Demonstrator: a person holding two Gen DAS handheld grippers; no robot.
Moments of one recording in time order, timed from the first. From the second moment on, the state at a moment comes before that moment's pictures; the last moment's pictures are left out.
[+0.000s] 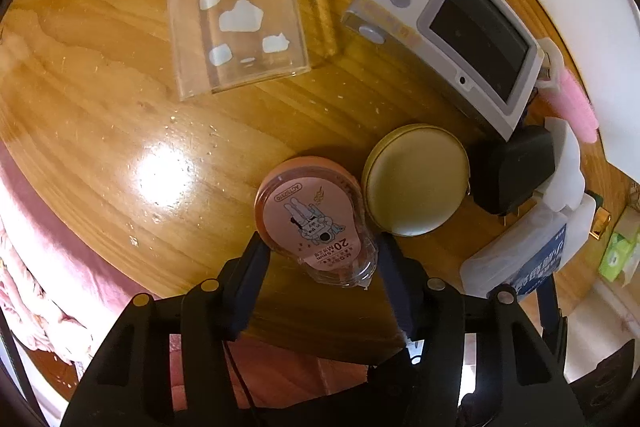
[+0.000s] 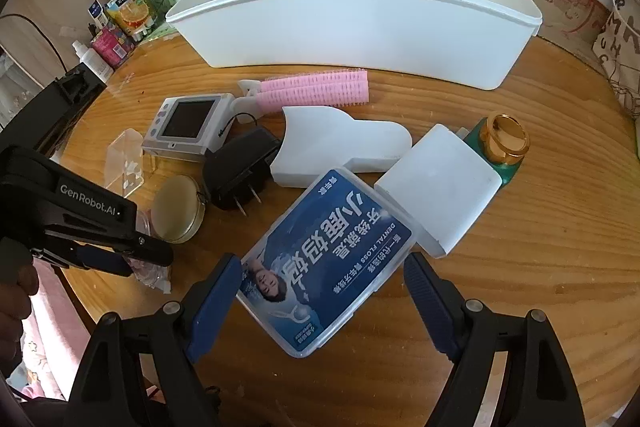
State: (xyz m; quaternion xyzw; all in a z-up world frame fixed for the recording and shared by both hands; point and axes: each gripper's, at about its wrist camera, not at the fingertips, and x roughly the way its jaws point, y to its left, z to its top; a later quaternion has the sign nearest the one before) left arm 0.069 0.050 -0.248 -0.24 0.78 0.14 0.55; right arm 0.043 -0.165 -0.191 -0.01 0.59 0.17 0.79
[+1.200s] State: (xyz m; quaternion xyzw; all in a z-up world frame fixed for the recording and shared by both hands) left arm -0.020 0.049 -0.139 -0.26 0.68 0.10 0.68; right arm 0.055 -0.172 -0.194 0.03 0.64 0.17 0.75
